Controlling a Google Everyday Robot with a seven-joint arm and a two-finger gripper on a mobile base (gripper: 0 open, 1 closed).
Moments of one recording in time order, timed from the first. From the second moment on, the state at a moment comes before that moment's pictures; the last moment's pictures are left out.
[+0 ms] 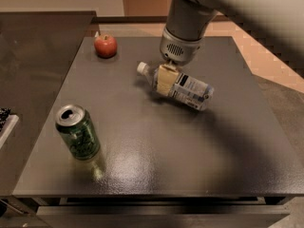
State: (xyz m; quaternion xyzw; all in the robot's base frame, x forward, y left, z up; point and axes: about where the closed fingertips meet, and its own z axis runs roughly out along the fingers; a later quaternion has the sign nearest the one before) arm 0.550 -0.051 0.885 -0.54 0.84 0.04 0.10
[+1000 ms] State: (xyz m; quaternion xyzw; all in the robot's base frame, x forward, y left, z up) arm 0.575 -0.051 0.942 -0.59 0.74 0.13 0.29
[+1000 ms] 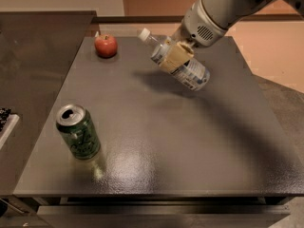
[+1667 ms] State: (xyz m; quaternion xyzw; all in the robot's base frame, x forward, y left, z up) arm 0.585 -0.055 0.963 -0.54 0.70 0.23 0.40
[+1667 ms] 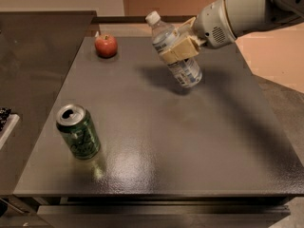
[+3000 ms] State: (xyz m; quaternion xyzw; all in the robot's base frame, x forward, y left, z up) arm 0.573 -0.094 0.965 -0.43 0.64 0.36 0.53
